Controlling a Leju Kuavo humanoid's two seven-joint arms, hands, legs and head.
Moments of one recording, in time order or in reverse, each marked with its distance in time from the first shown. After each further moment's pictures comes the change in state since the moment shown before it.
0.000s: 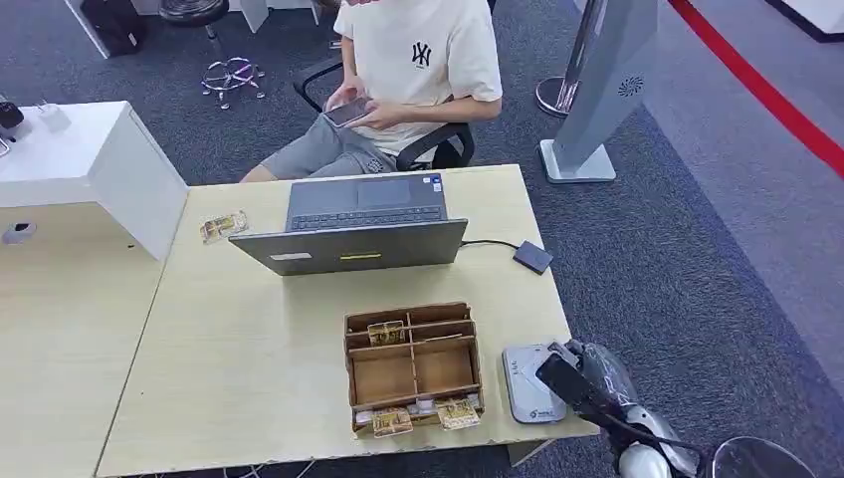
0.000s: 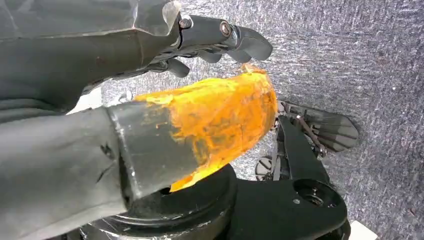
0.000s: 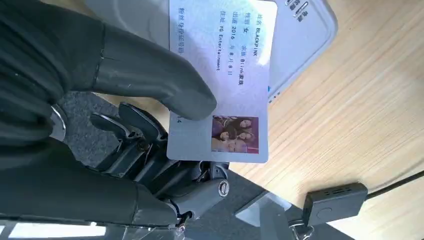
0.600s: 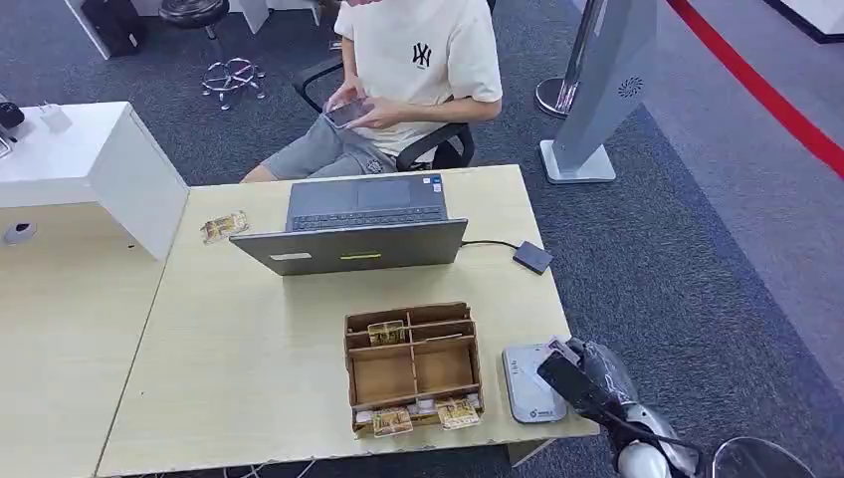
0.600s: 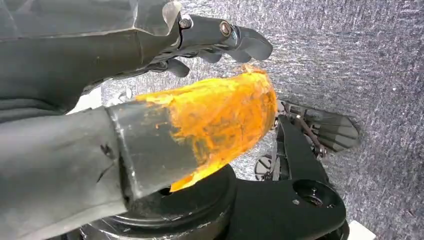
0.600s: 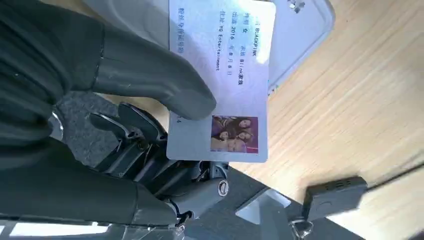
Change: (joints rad) left arm 0.000 0.001 -0.002 0.000 0.016 0.000 -0.003; right arm -0.002 0.006 -0.003 0.007 -0.023 -0.044 -0.054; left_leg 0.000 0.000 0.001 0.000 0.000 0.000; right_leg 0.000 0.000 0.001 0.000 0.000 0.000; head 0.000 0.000
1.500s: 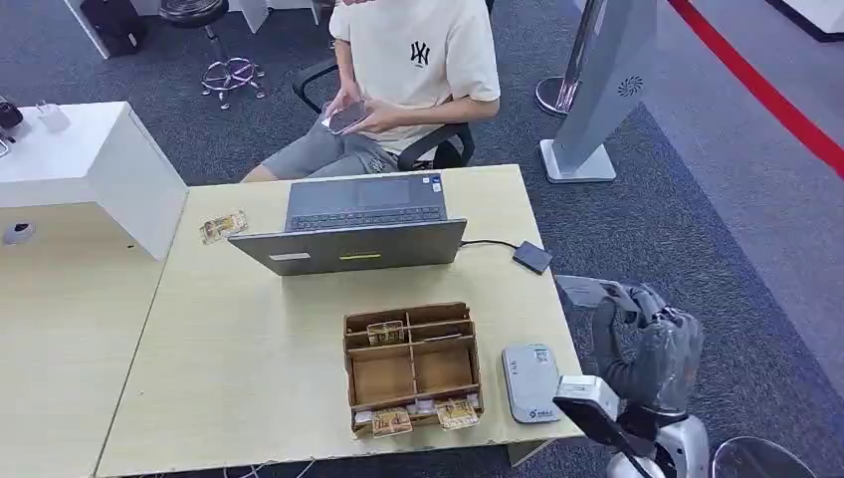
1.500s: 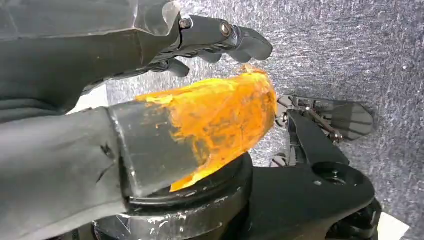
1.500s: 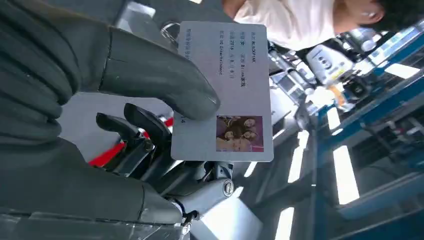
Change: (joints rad) left arm -0.006 -0.010 -0.102 0.000 -0.043 -0.029 0.034; right arm 0.081 0.239 -0.017 -0.472 0.240 -0.475 -0.337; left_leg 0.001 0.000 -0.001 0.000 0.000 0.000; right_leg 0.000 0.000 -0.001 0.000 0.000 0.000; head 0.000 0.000
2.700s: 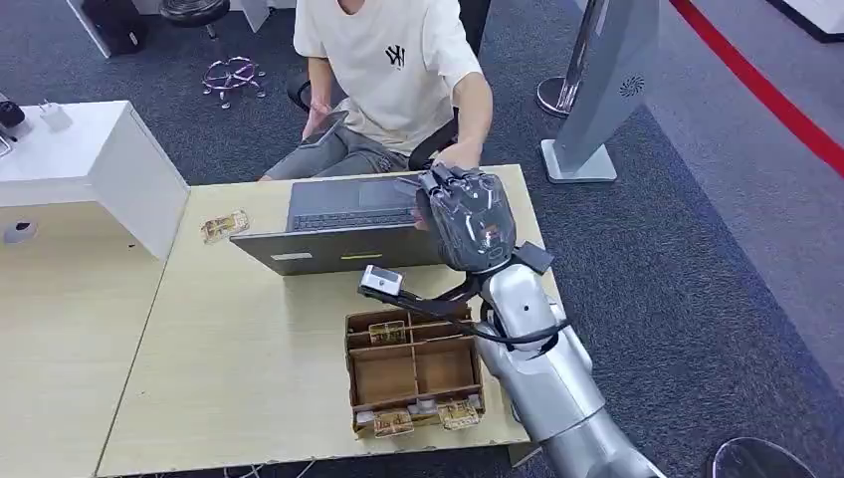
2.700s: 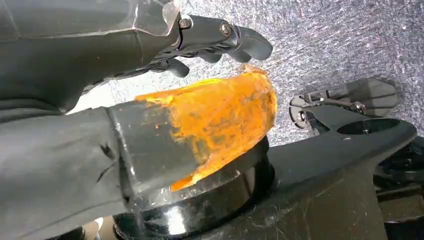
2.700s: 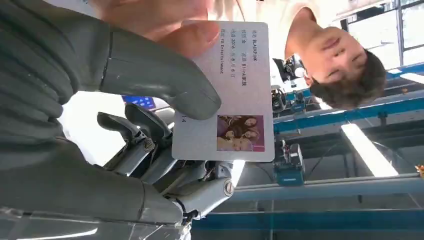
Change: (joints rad) left arm -0.039 0.009 -0.219 0.000 -0.107 -0.075 0.085; right arm -0.658 0.033 0.401 0.563 0.584 -0.001 0.373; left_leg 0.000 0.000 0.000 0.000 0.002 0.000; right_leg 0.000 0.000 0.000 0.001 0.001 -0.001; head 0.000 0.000
